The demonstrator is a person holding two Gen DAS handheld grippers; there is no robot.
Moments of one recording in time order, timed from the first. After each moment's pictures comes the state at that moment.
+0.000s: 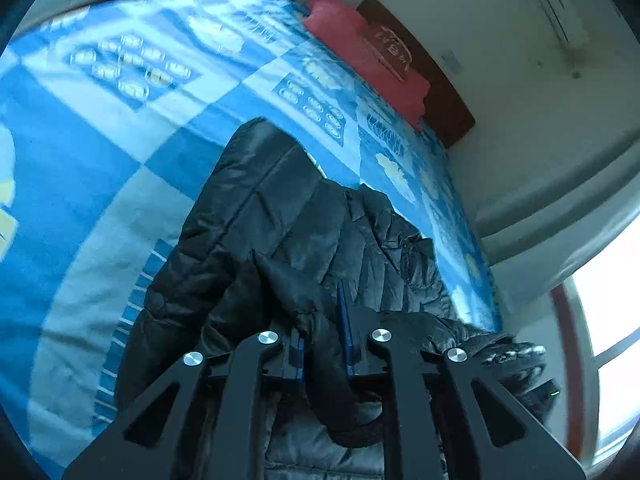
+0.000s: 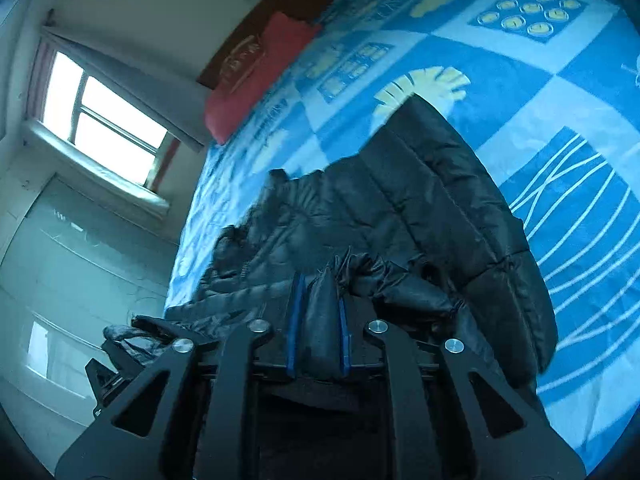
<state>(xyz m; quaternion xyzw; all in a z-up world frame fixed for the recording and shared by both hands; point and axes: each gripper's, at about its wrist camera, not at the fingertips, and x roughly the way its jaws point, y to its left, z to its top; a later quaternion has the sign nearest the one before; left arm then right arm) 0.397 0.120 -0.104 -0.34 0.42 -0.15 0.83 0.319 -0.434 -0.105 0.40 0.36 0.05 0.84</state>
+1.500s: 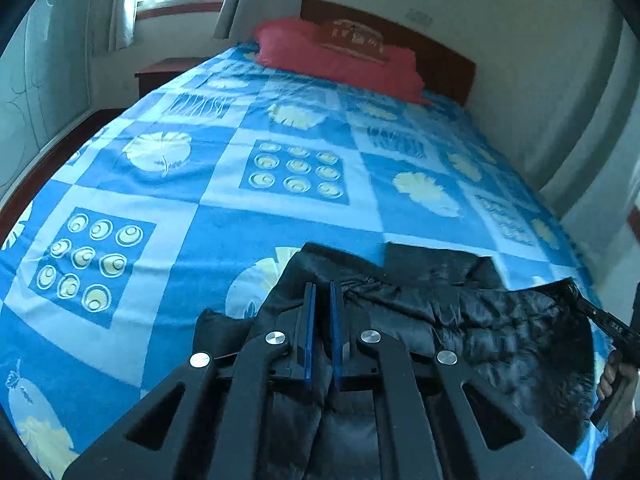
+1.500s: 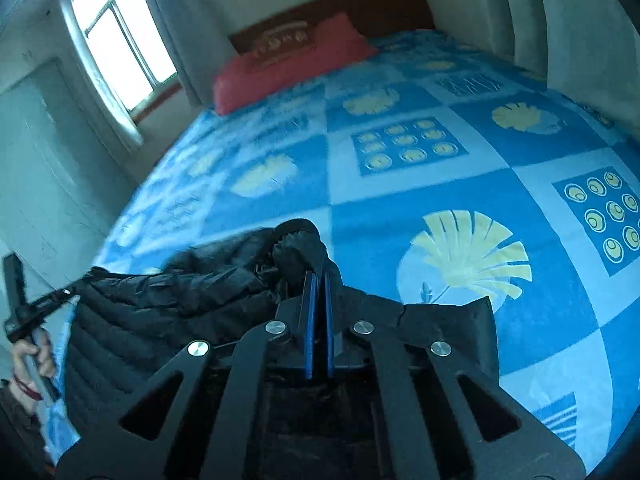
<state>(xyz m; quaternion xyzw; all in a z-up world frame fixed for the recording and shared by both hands) 0.521 0.067 -0.058 -0.09 0.41 -0.10 0.90 0.455 -0.420 -0.059 0.15 0.39 0.03 0.91</state>
